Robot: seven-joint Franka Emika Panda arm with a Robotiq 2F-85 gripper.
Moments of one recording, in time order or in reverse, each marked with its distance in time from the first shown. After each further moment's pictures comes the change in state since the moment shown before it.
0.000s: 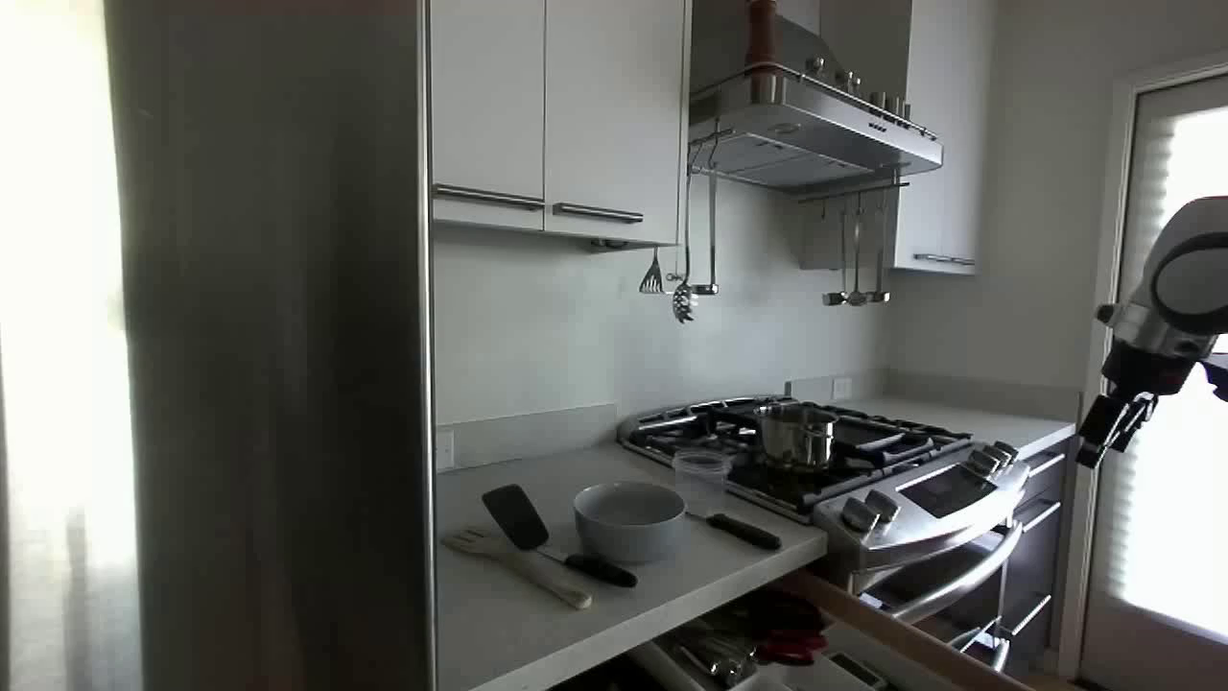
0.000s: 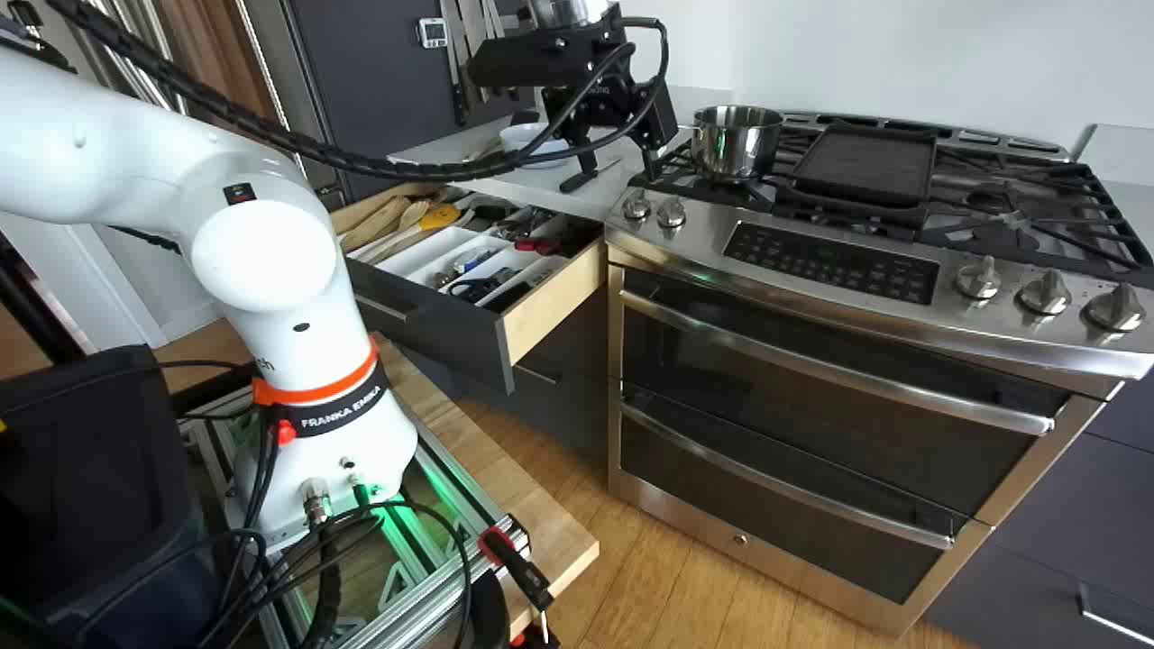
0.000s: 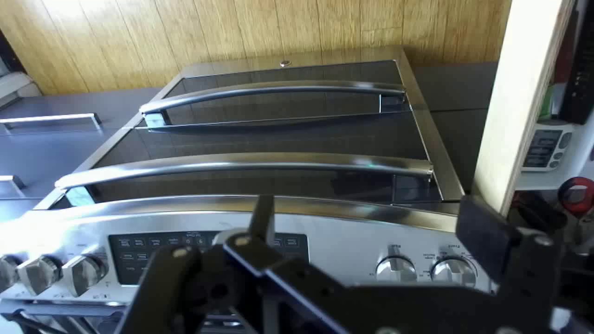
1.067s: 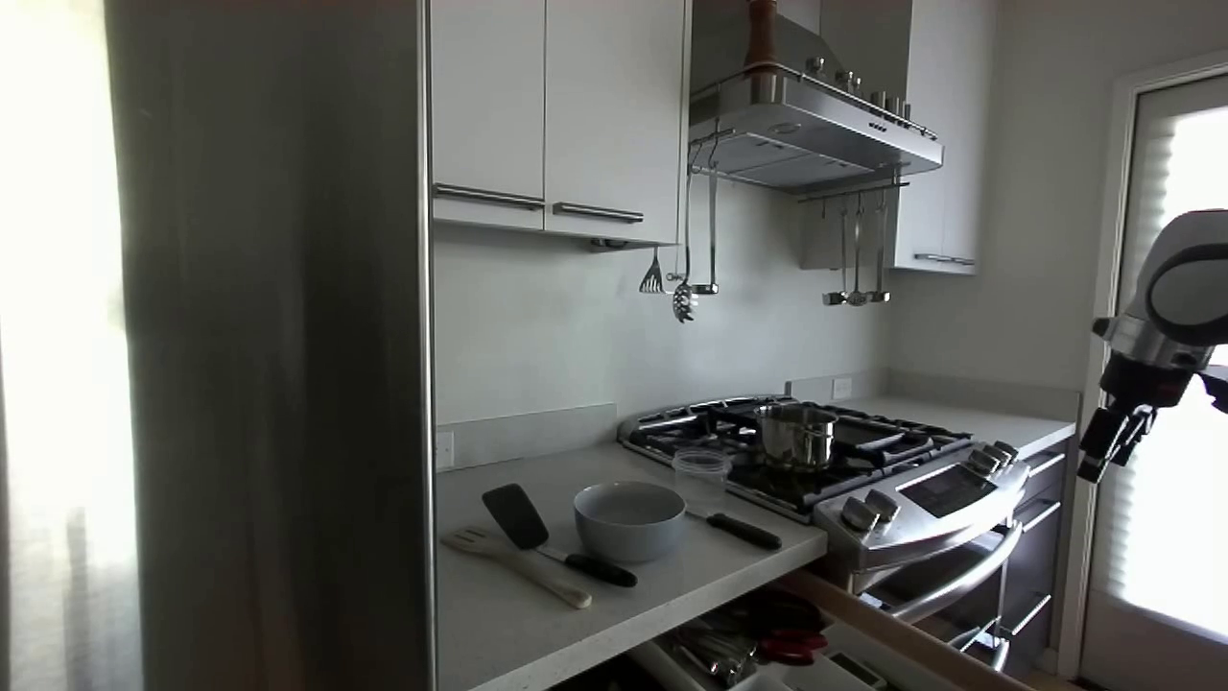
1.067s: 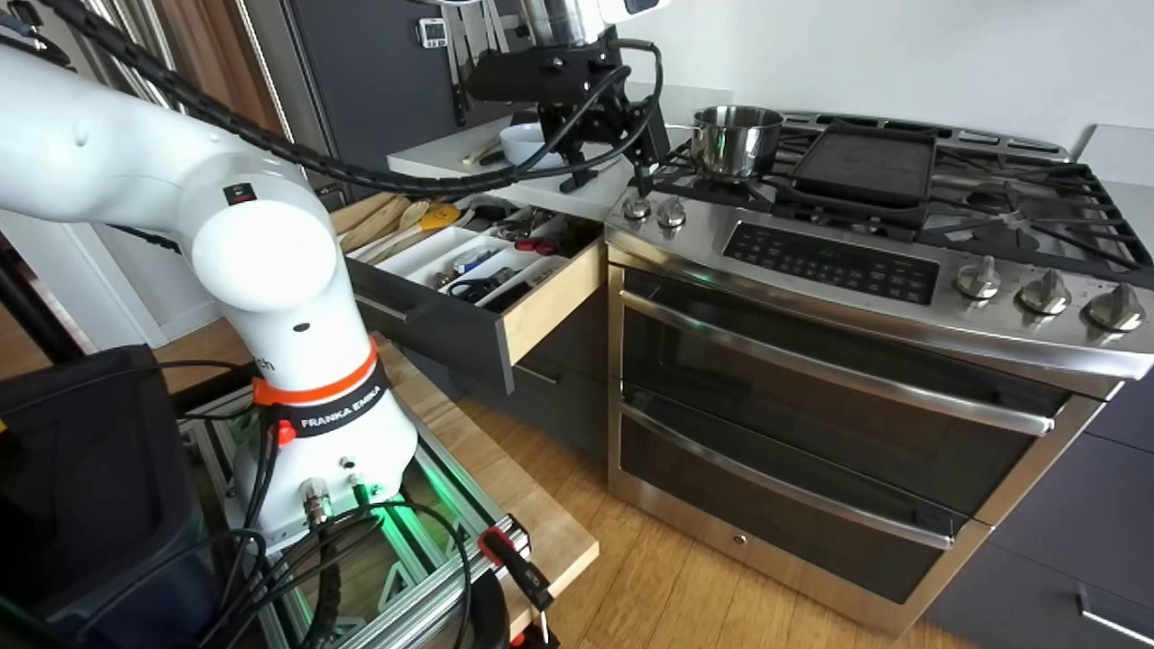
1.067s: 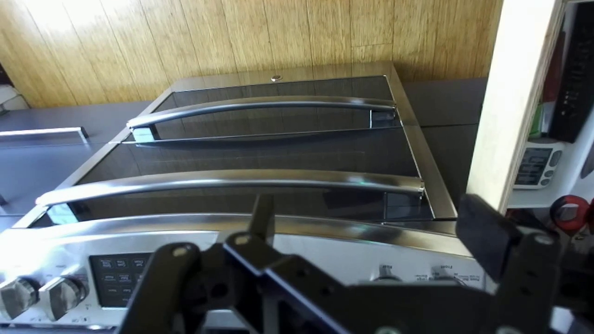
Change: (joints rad) arm 0.004 0.013 0.004 -0.018 0.002 -0.003 0.000
